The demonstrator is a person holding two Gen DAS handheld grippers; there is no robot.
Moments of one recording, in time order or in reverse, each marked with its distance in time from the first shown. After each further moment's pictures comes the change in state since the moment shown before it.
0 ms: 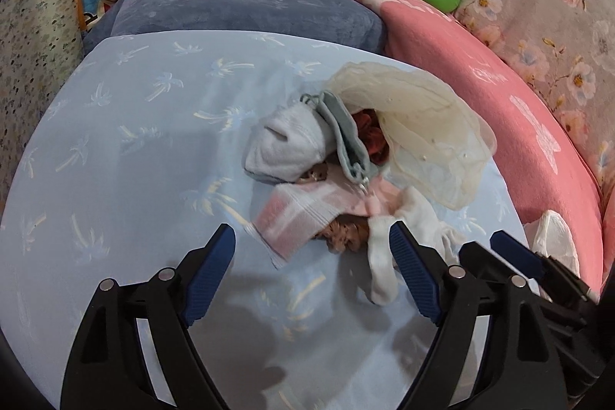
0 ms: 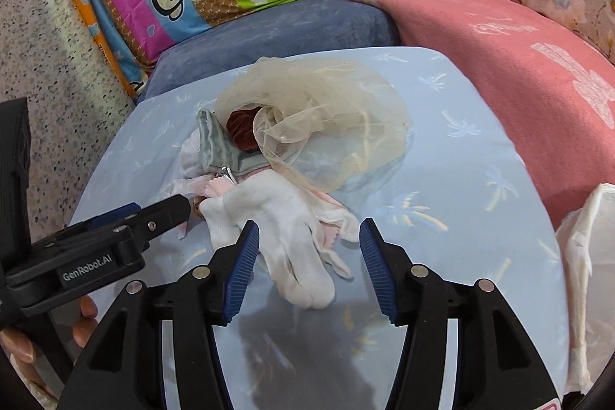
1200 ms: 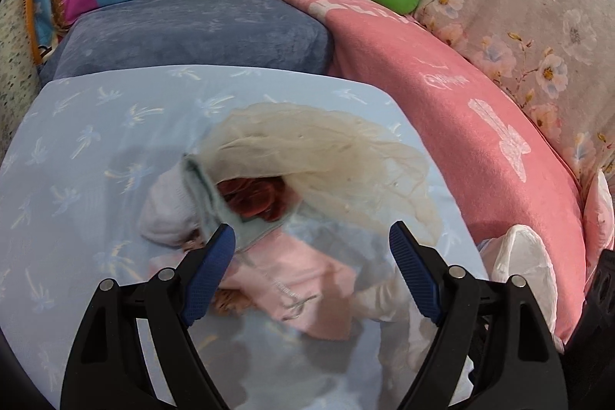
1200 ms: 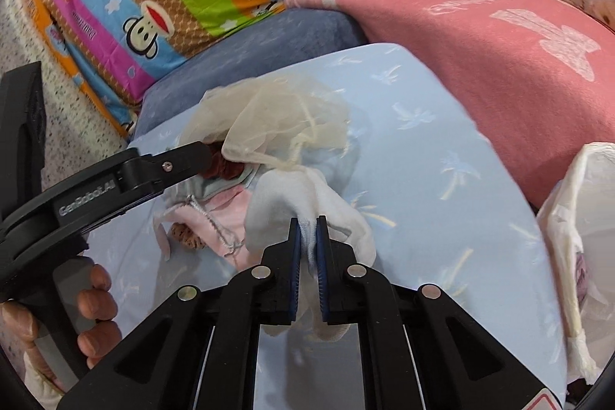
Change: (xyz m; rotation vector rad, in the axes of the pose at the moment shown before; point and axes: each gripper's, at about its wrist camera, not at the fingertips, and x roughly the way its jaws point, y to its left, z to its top) left arm 0.018 -0.073 0.037 0.075 -0.023 -0.107; right arm -0.032 -0.063 -0.002 0.179 -0.067 0.020
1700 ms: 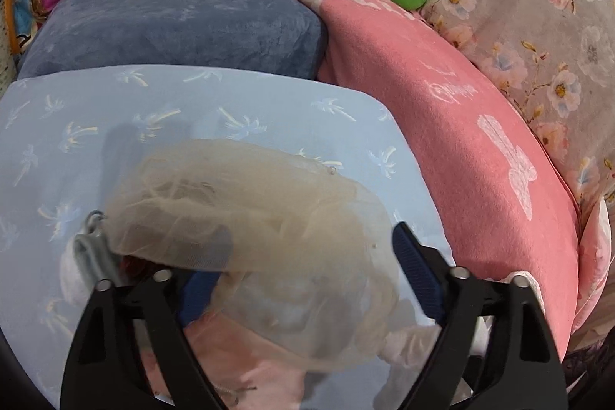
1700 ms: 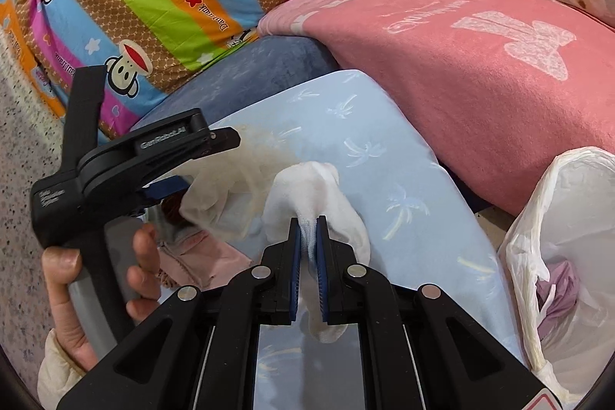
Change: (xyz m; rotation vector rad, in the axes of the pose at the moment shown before) left arm 0.065 -0.019 0.037 -0.063 0.055 -0.034; right arm -0.004 -0.041 0.021 0.073 -0.058 -0.016
